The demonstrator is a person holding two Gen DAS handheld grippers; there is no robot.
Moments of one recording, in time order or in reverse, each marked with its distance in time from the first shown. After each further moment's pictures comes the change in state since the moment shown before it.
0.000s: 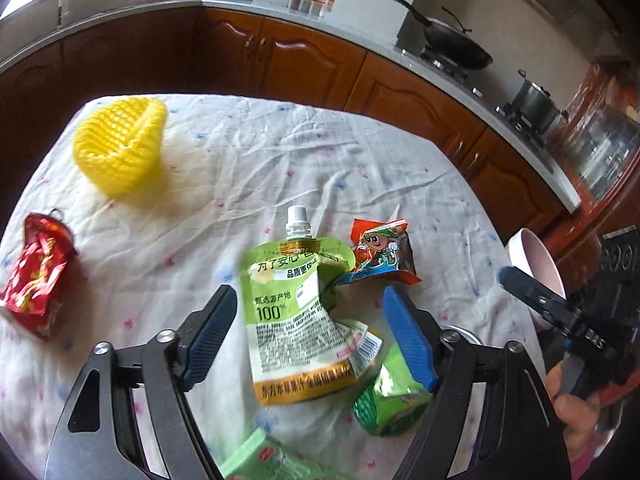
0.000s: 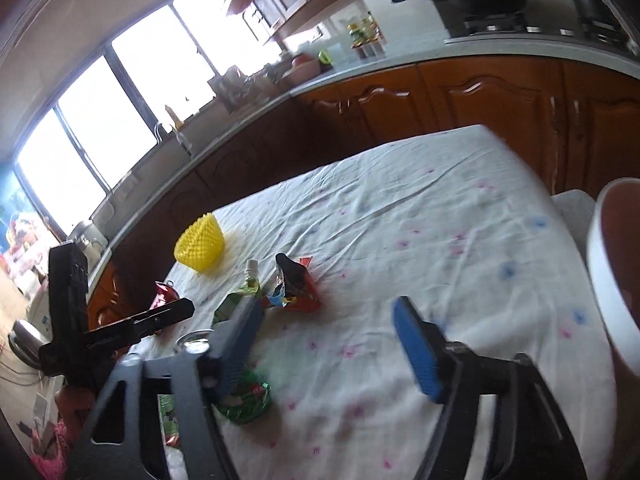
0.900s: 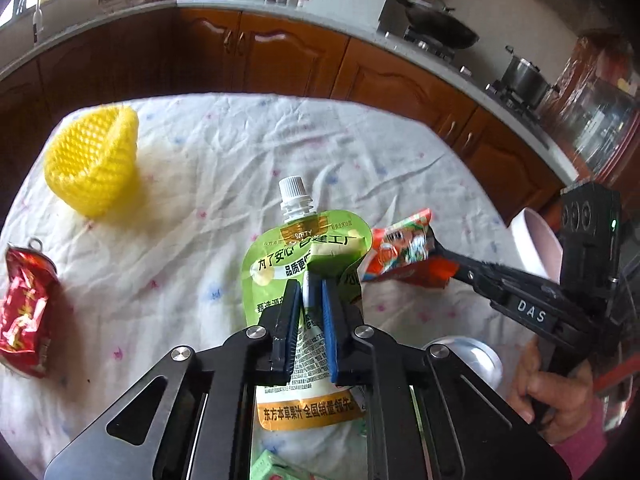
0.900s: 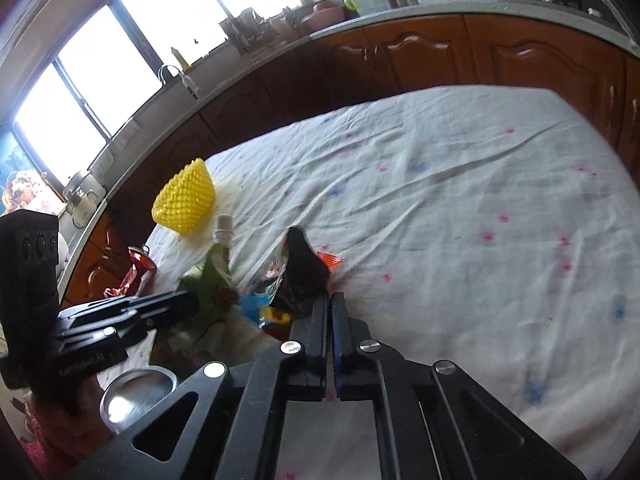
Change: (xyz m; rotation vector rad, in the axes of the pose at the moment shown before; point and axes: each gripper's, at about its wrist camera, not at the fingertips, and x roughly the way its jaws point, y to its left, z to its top) left arm 0.005 -0.006 0.009 0.082 0.006 -0.018; right arm 0.087 0.014 0.007 -0.076 0.168 0.025
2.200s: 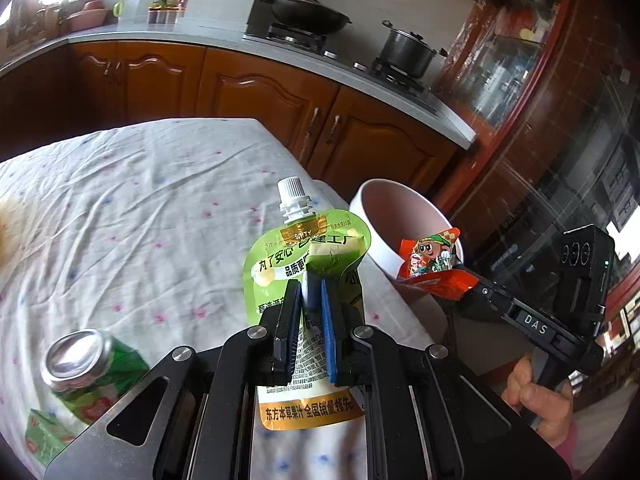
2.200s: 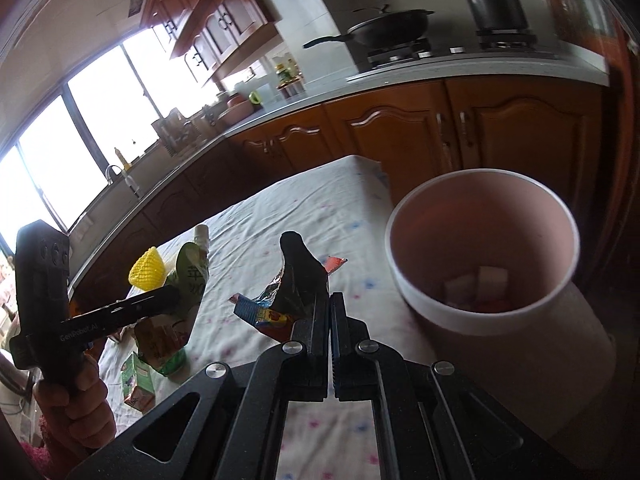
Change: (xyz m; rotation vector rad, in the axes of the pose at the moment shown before) left arm -0.011 -0.188 -0.019 0.180 -0.003 -0.274; right arm -0.216 -0.099 -0.087 0.204 -0.297 -0.223
